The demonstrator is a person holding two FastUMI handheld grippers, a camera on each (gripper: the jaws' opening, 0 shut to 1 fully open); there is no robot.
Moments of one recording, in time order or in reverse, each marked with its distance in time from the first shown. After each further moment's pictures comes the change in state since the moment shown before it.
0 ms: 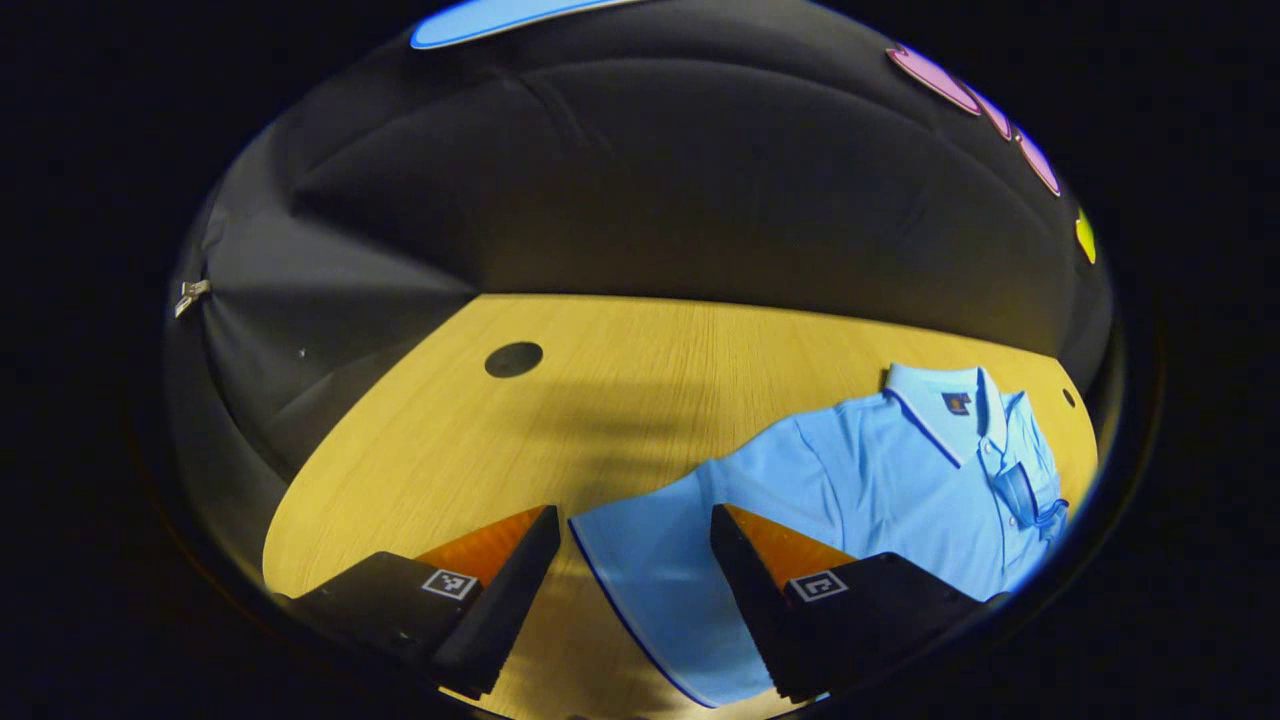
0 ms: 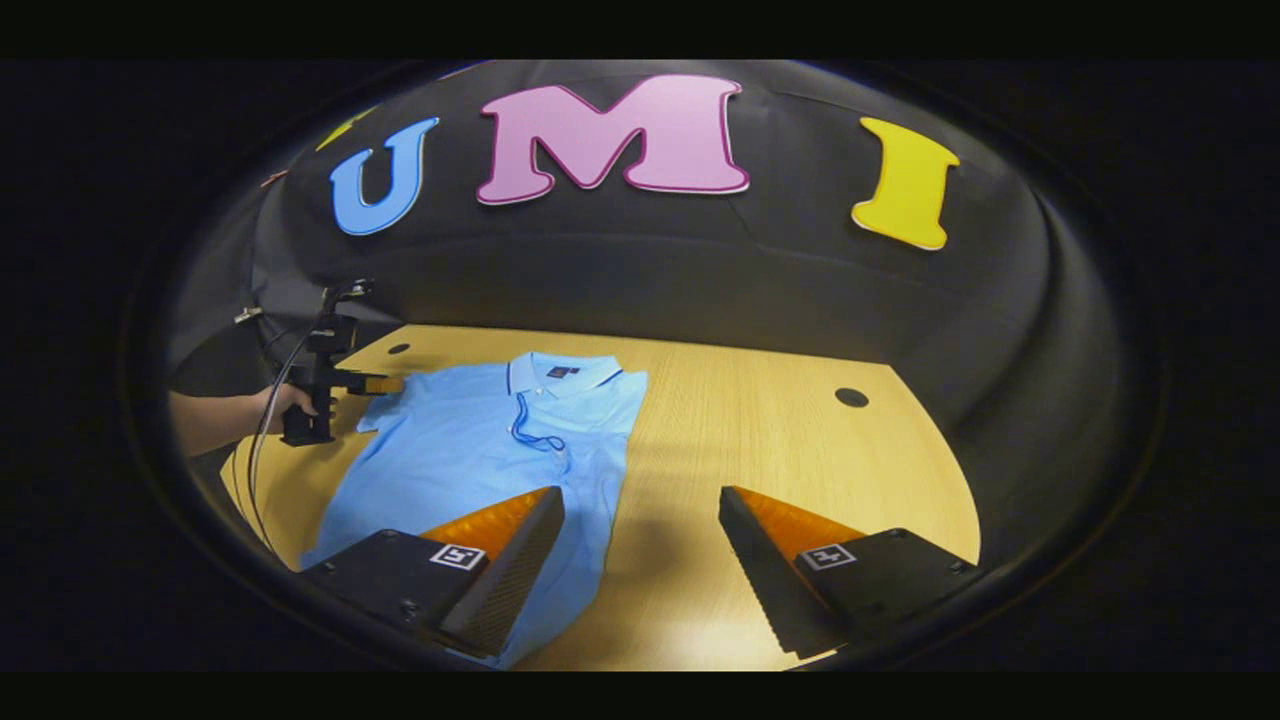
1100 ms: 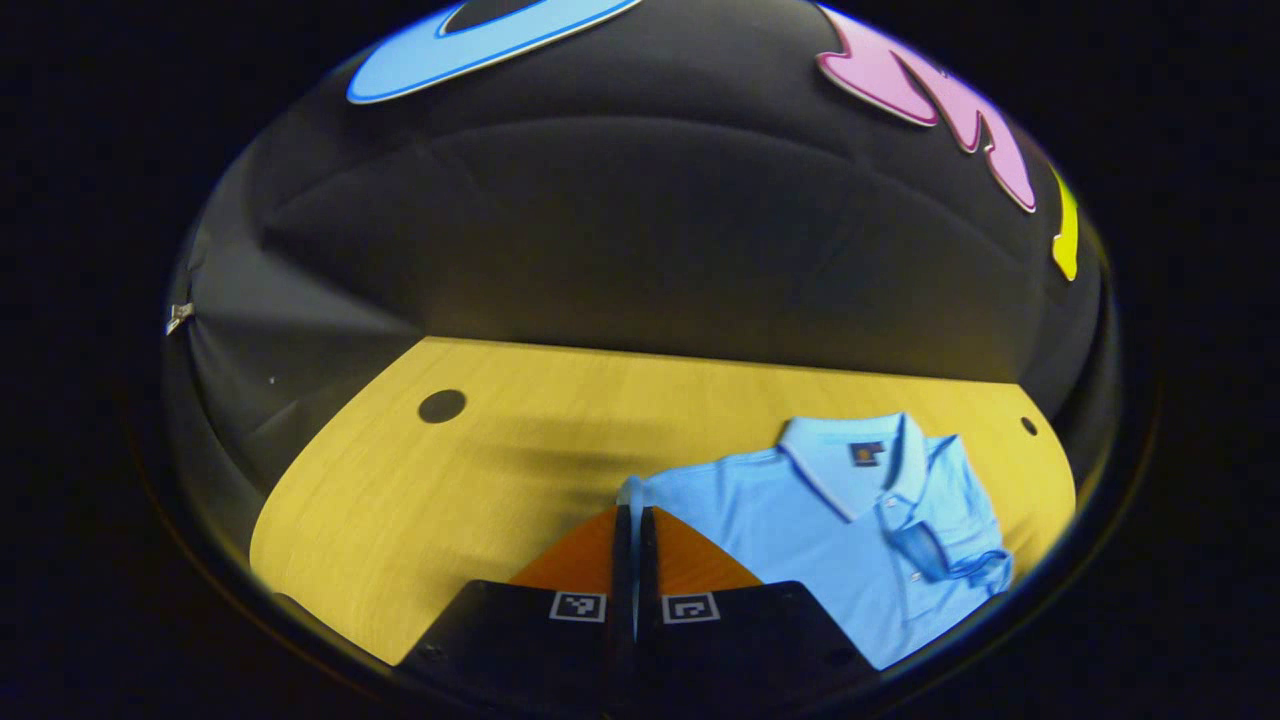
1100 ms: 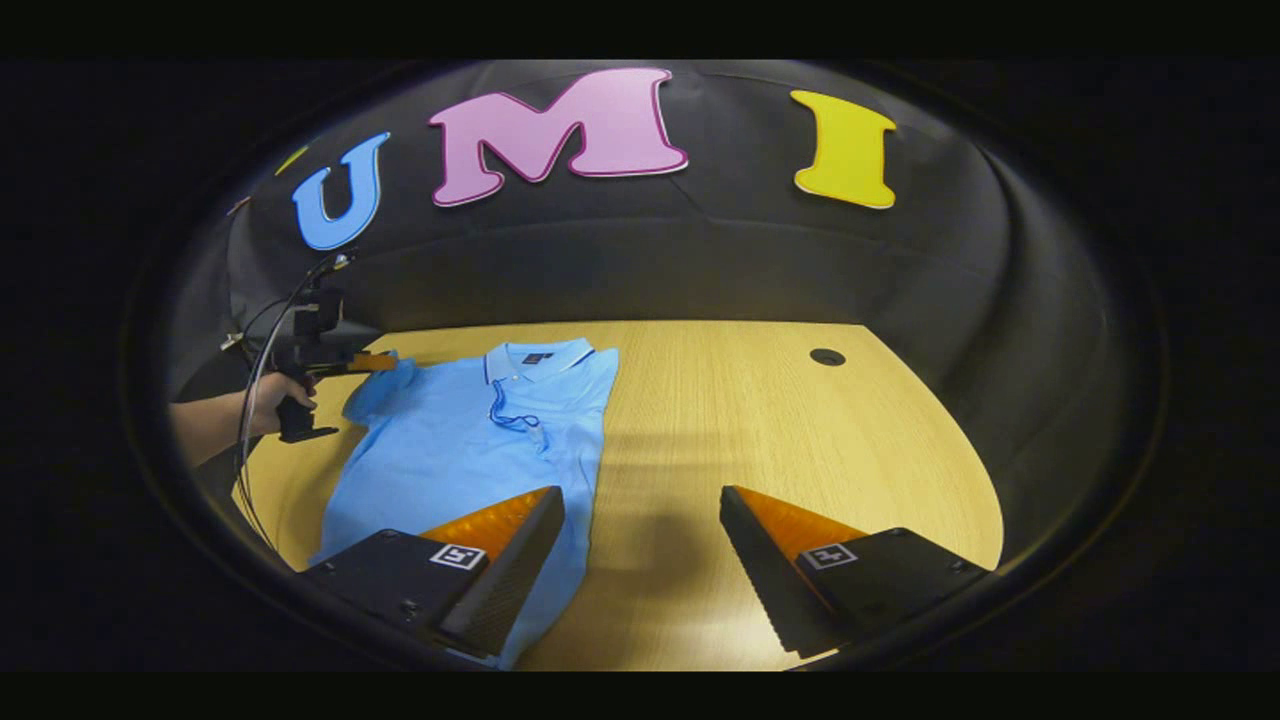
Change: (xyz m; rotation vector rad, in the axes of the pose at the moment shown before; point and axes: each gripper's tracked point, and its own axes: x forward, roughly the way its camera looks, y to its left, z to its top) left arm -0.043 -0.116 0.058 -0.023 -0.100 -0.129; right arm -0.017 -0.020 -0.032 0.107 0.017 -0.031
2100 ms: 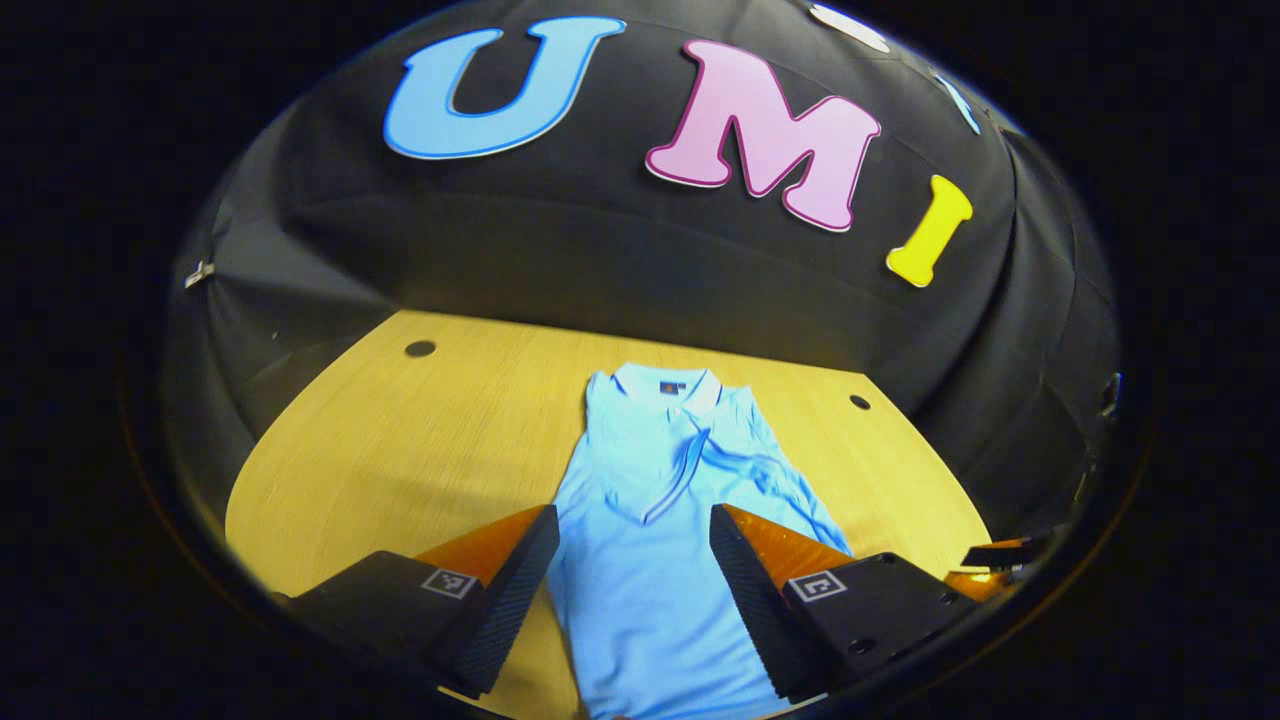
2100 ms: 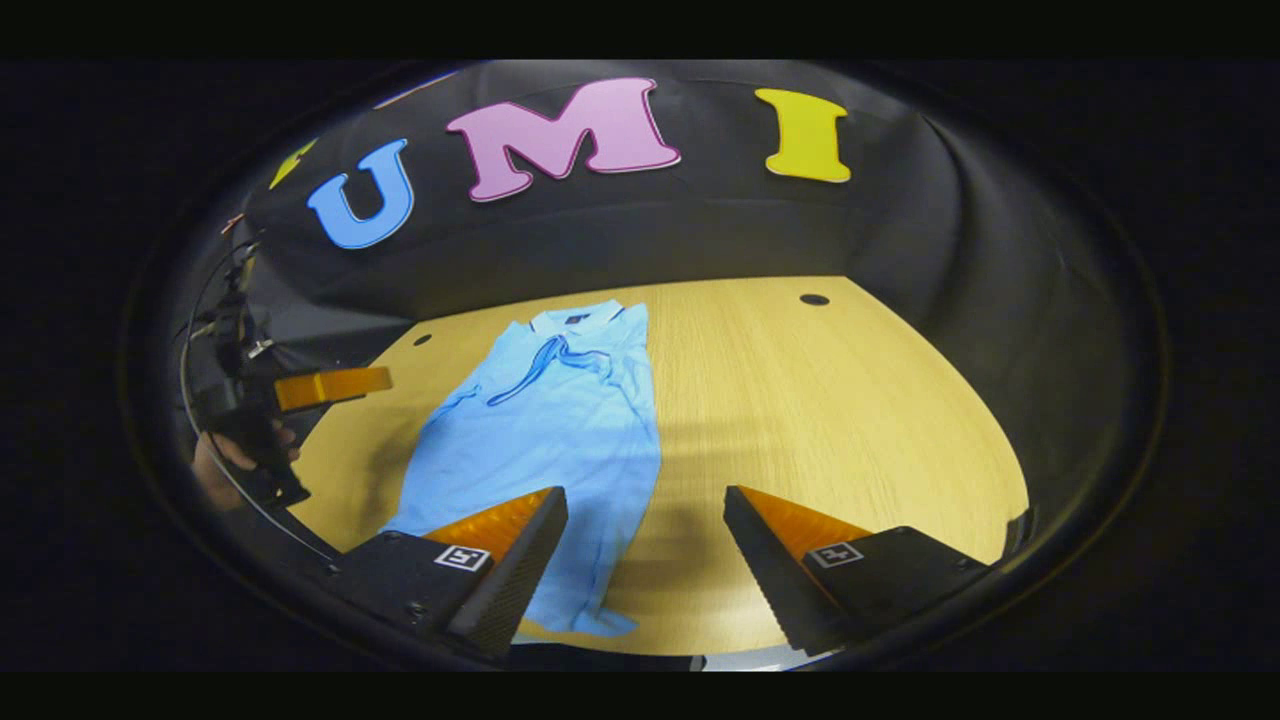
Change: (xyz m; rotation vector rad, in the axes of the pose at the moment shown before) left arm -0.274 -0.046 -0.110 -0.034 0.032 -0.191; right arm -0.123 0.056 -0.081 0.105 0.109 0.017
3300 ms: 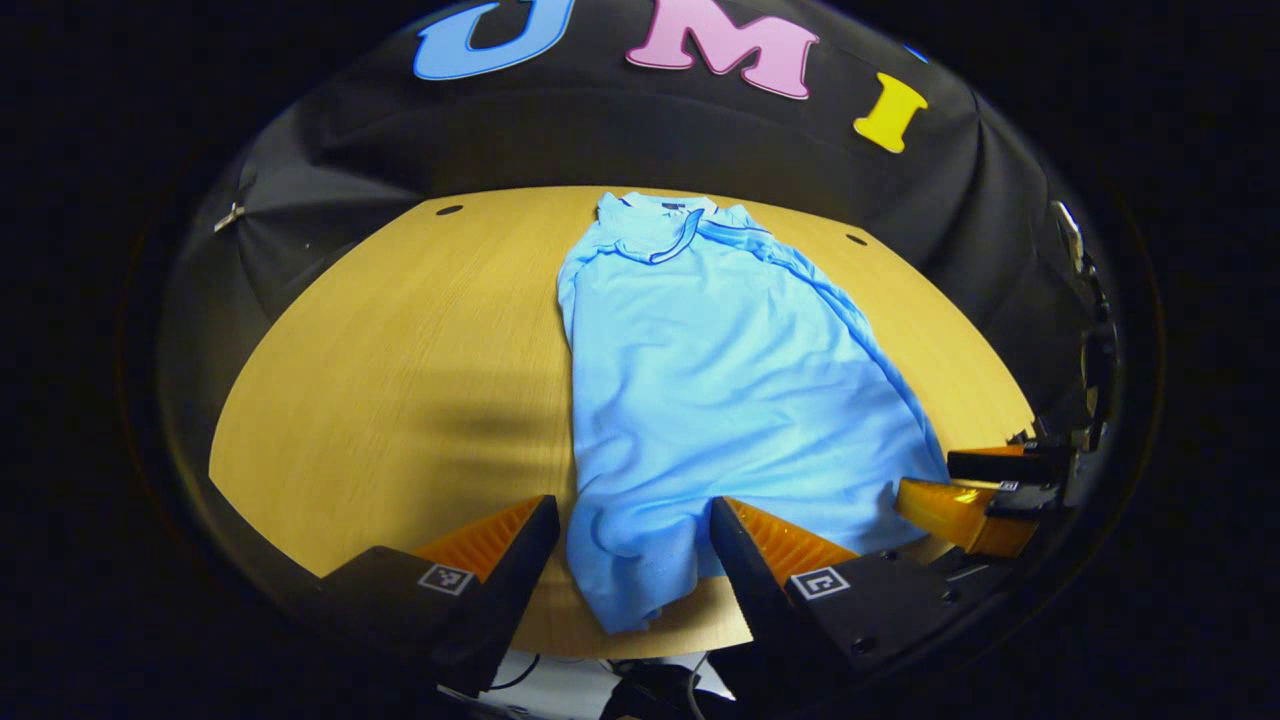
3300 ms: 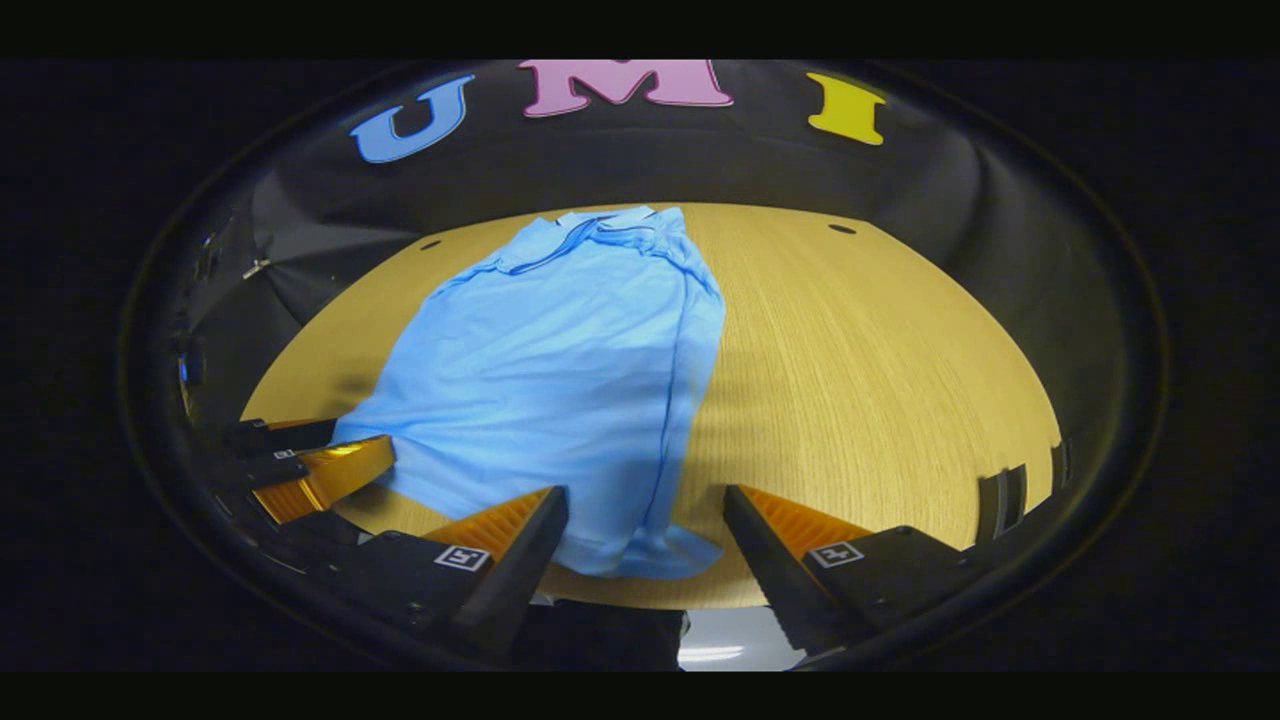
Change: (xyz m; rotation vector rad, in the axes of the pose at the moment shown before) left arm -0.048 0.000 -0.202 0.158 0.259 0.082; right arm 0.016 0.039 -0.135 -0.116 0.161 -0.044
